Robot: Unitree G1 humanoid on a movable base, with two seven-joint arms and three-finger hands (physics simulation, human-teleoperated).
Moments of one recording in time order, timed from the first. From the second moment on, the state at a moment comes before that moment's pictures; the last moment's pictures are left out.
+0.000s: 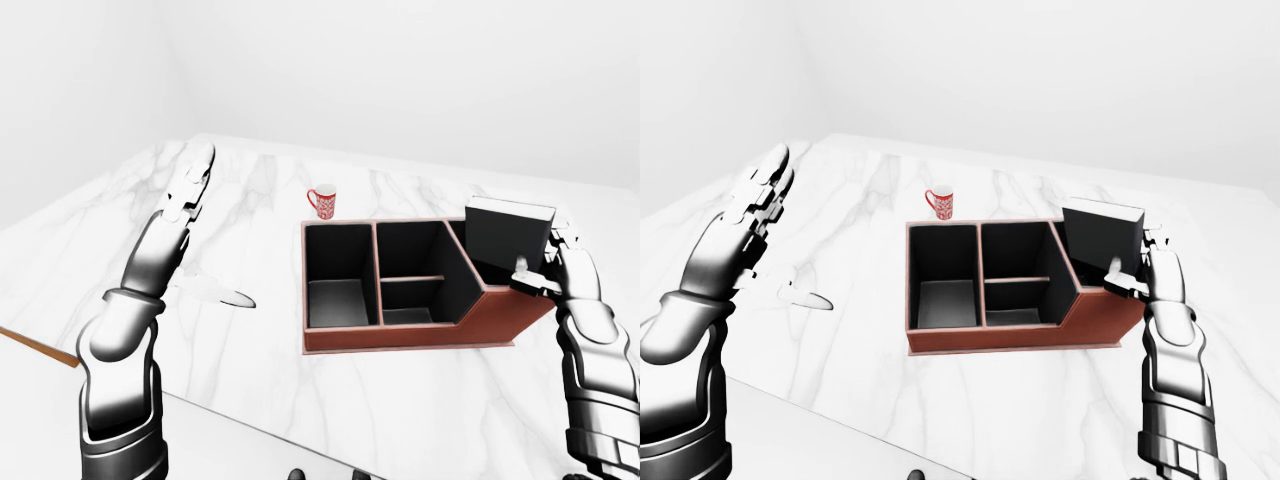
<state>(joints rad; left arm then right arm) -0.23 0.28 0.27 -0.44 0.16 0.09 -0.46 -0.22 -0.47 -0.44 0.23 -0.01 0.09 0.13</state>
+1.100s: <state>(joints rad) -0.39 0.39 0.34 -0.52 0.08 0.09 -0.44 -0.31 -0.57 -0.55 -0.06 0.06 0.09 0.15</state>
